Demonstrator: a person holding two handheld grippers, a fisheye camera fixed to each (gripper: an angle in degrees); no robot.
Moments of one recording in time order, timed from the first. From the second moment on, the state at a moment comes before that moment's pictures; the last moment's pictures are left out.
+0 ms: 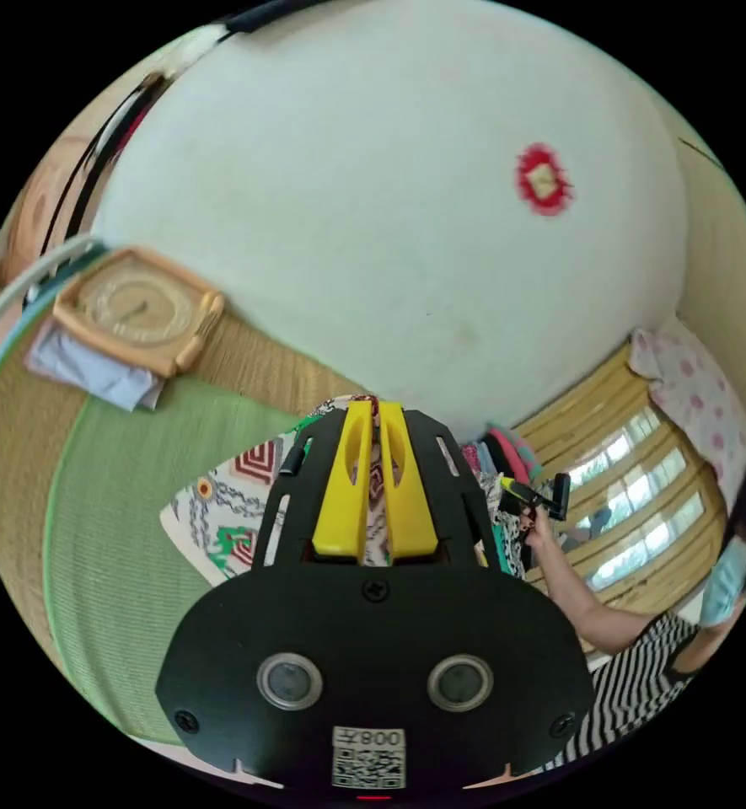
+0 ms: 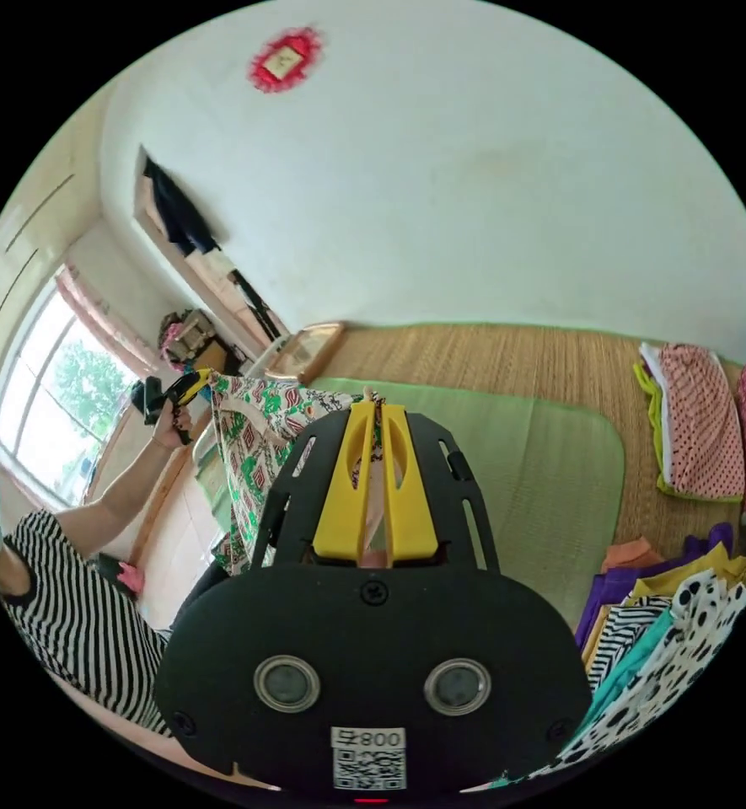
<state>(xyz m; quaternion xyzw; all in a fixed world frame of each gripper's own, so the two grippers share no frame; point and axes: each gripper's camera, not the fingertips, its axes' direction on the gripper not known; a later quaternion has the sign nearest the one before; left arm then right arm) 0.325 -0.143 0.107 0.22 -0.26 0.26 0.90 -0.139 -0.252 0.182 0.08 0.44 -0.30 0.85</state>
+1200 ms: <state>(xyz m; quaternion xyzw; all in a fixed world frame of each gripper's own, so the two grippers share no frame) 0.178 -0.332 0.128 0.09 -0.49 0.22 0.84 0.080 -0.381 0.302 -0.02 0.62 -0.21 0.75</state>
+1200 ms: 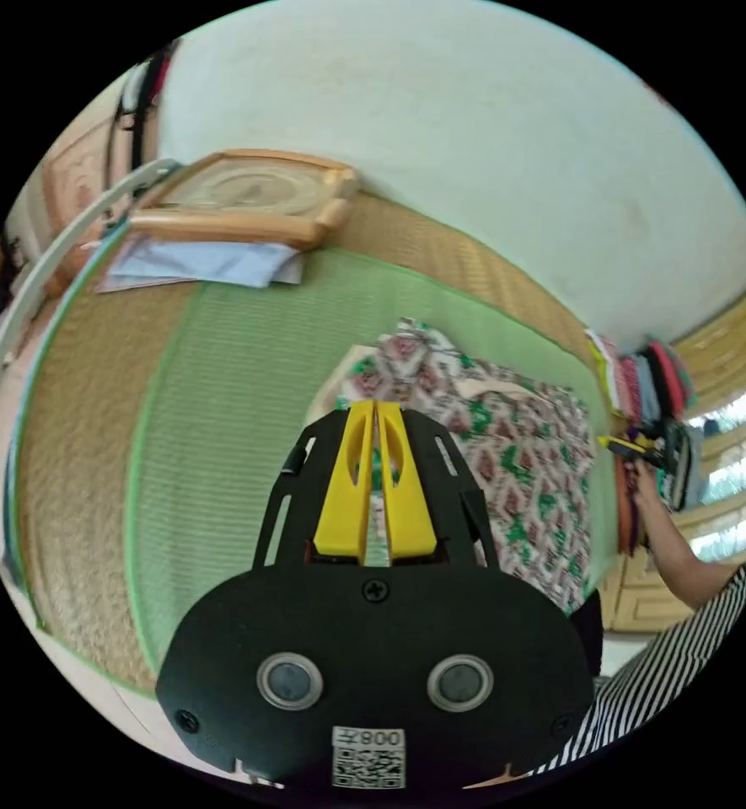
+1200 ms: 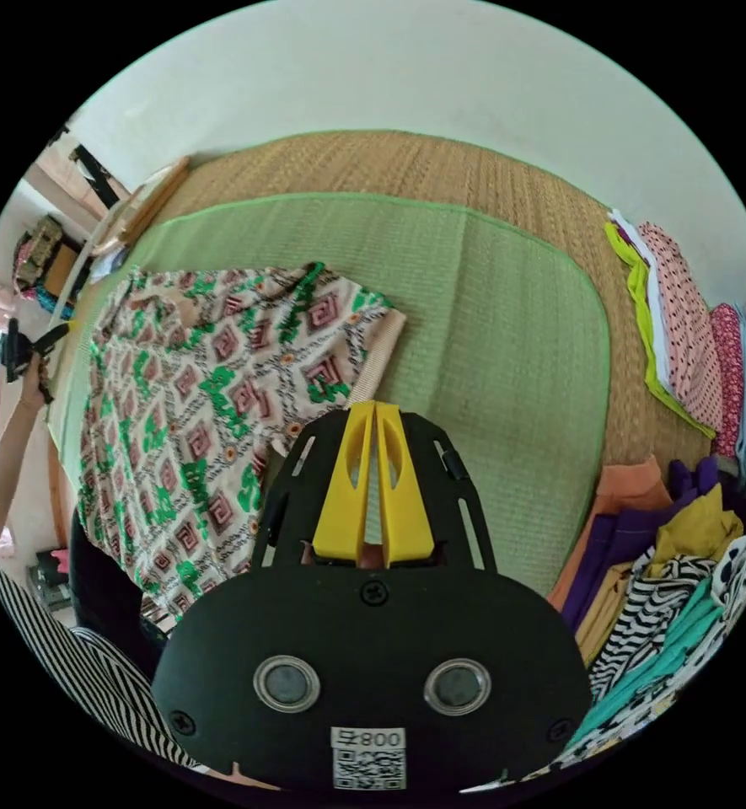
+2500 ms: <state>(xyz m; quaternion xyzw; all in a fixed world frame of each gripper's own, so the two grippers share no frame) 0.094 -0.370 0.018 0.13 -0.46 0.16 0.86 0.119 -0.490 0.507 -0.09 0.59 -0.35 0.72</state>
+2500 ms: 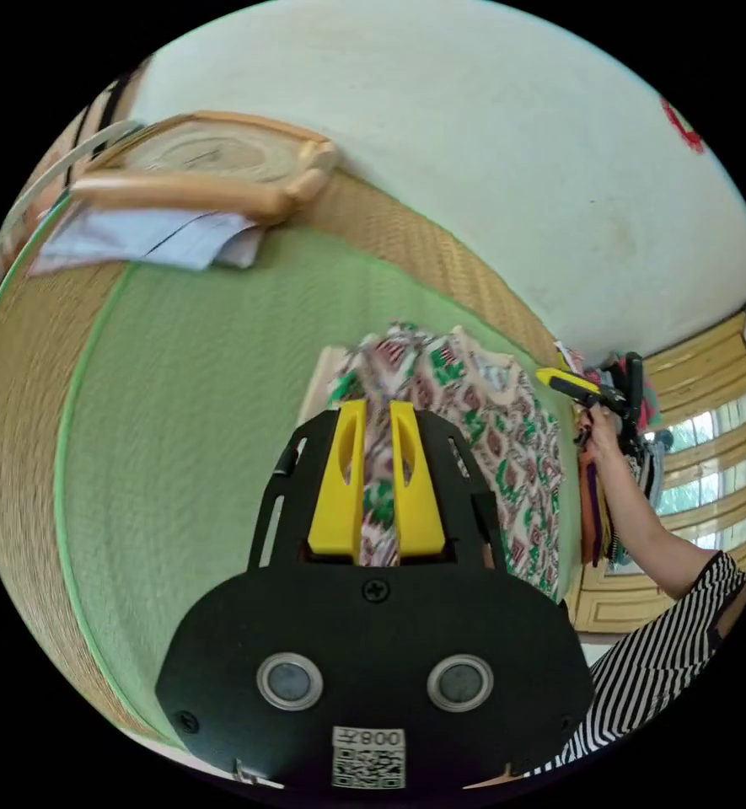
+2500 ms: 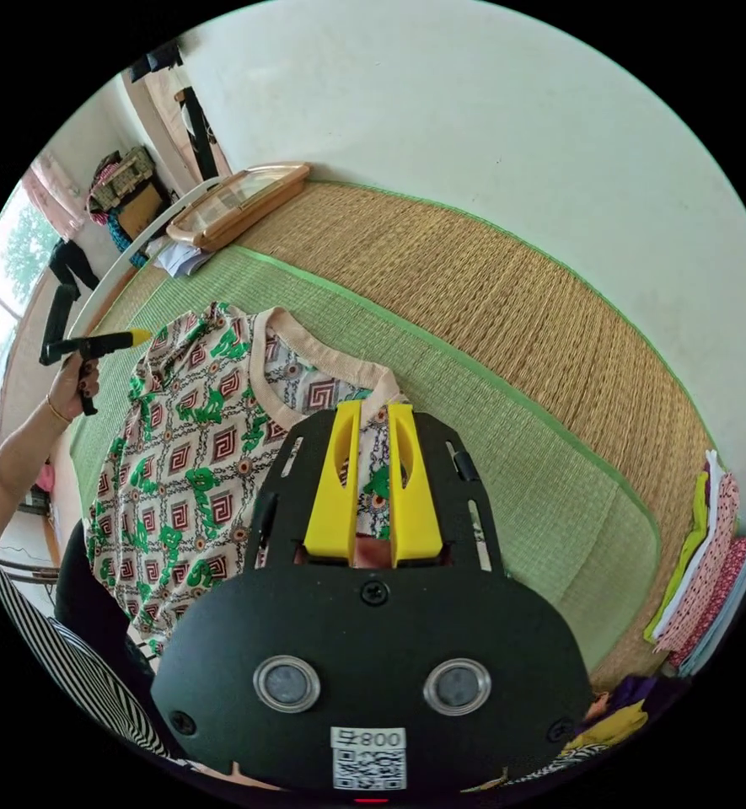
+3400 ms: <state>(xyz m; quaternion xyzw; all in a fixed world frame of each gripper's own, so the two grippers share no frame) 0.064 -0.284 0.014 0.08 -0.47 0.26 0.84 0.194 -0.473 0.877 -0.37 0.56 -0.43 0.60</state>
